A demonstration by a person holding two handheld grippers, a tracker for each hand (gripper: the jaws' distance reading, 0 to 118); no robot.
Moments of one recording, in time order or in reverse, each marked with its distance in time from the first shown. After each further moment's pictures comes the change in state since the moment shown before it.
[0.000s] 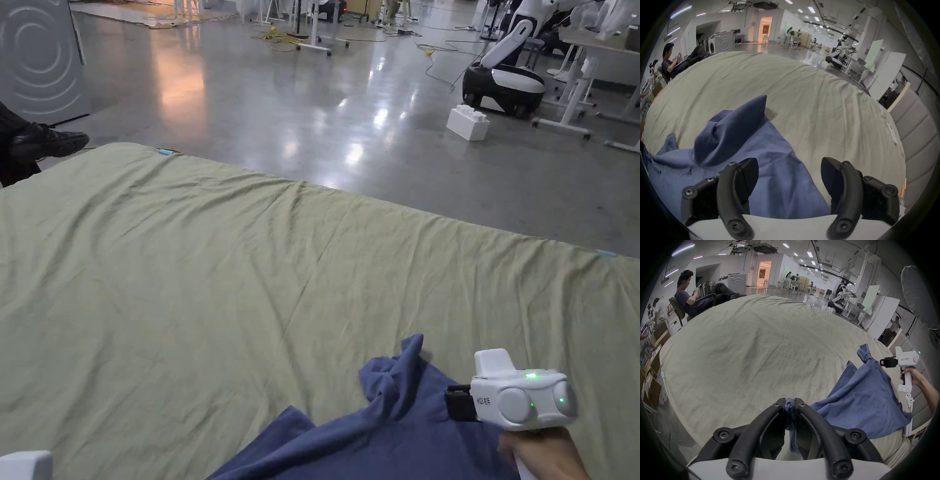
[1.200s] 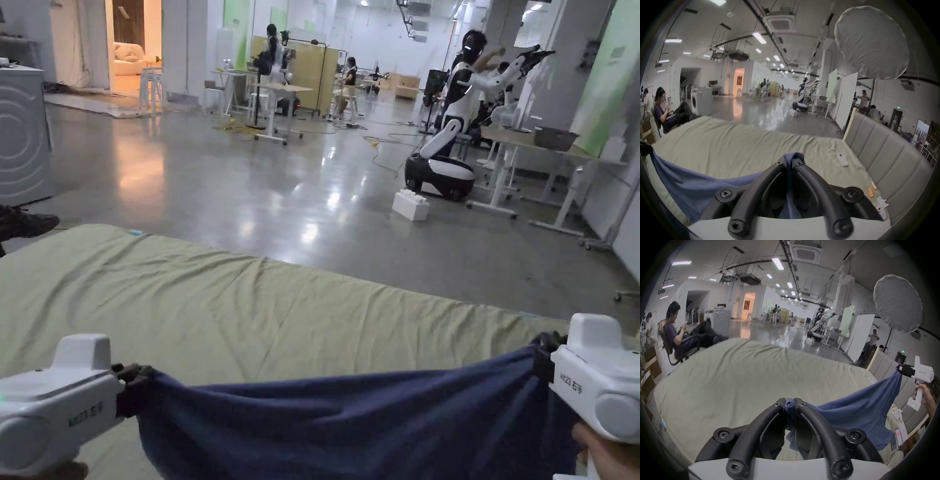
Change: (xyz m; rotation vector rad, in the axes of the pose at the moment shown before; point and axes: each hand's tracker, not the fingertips) left arm 0.064 0.118 0.088 0.376 -0.168 -0.111; right arm 0.064 -0.008 0.313 0.580 -0.303 -0.239
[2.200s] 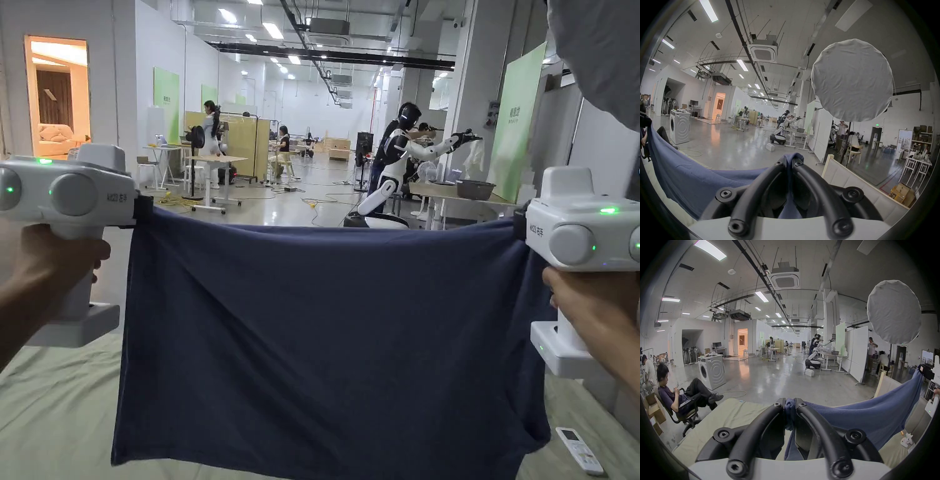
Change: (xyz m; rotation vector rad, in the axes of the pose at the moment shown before) left arm 0.116 0.328 -0.092 0.257 0.054 -0.185; right arm 0.064 0.224 -0.052 0.280 -0.228 0.045
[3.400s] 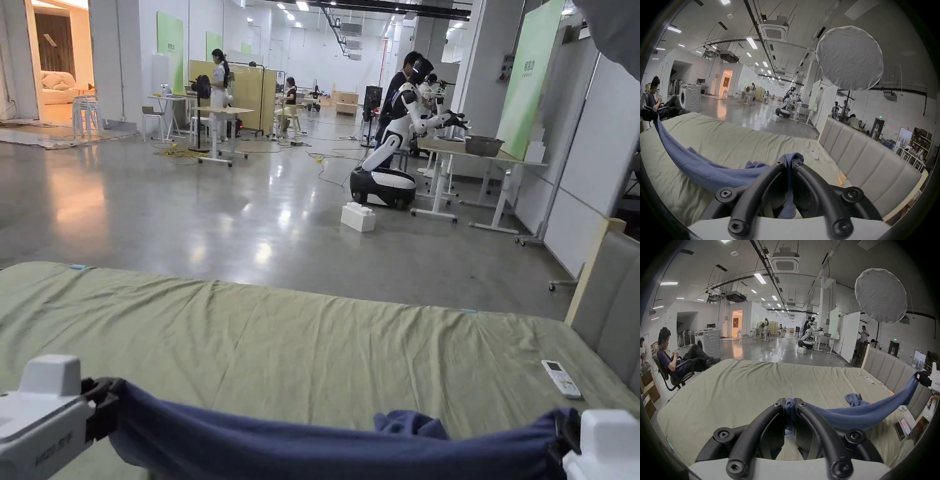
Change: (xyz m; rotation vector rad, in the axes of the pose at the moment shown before) left arm -0.039 -0.310 0.197 -0.169 -0.099 0.054; right arm -0.024 -0.236 0.300 -0.255 0.081 0.086
